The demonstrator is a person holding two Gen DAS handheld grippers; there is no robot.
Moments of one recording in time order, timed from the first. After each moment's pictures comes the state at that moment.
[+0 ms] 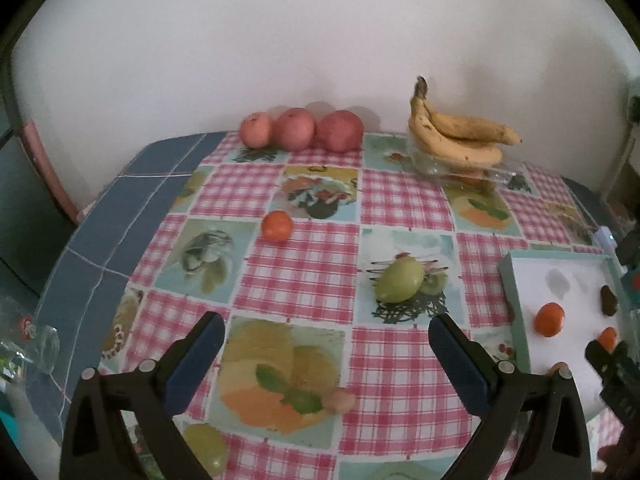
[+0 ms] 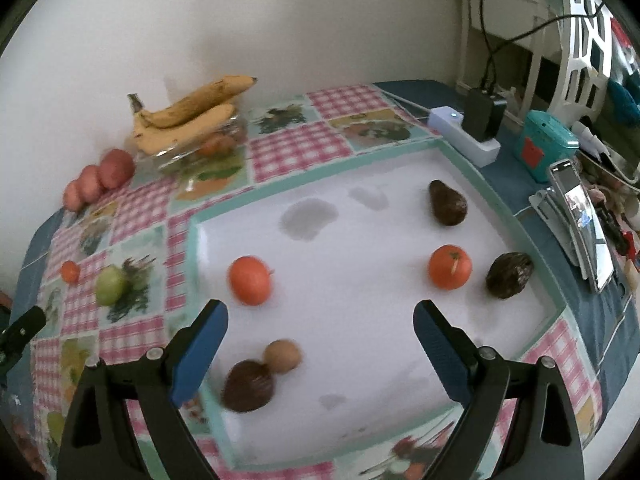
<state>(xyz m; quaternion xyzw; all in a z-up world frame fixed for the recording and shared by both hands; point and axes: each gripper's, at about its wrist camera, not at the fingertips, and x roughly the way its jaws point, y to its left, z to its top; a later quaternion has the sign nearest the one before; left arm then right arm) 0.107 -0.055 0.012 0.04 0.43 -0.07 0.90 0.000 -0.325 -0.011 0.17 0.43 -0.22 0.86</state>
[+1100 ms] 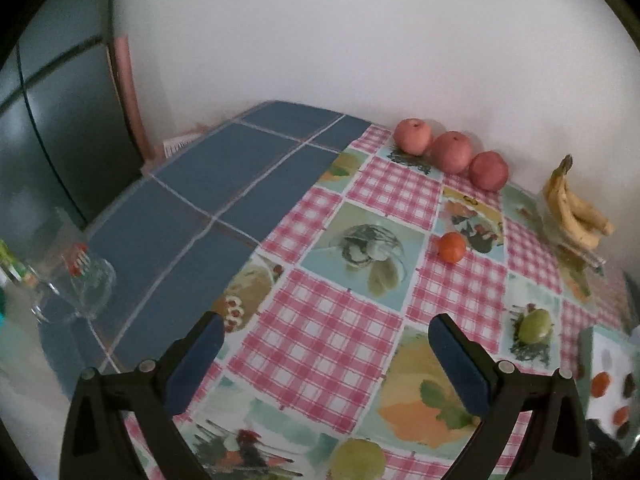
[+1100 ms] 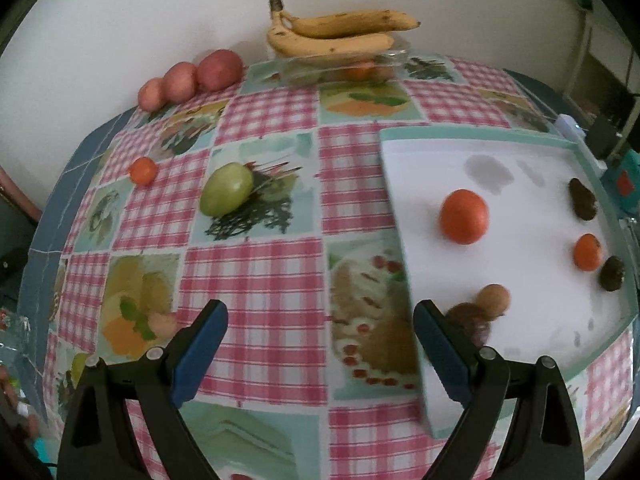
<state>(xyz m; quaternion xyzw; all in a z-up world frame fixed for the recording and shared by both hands) 0.121 0.110 0.005 -0.08 0.44 0.06 0.89 0.056 -0.200 -0.039 0.12 0.52 -0.09 0.84</state>
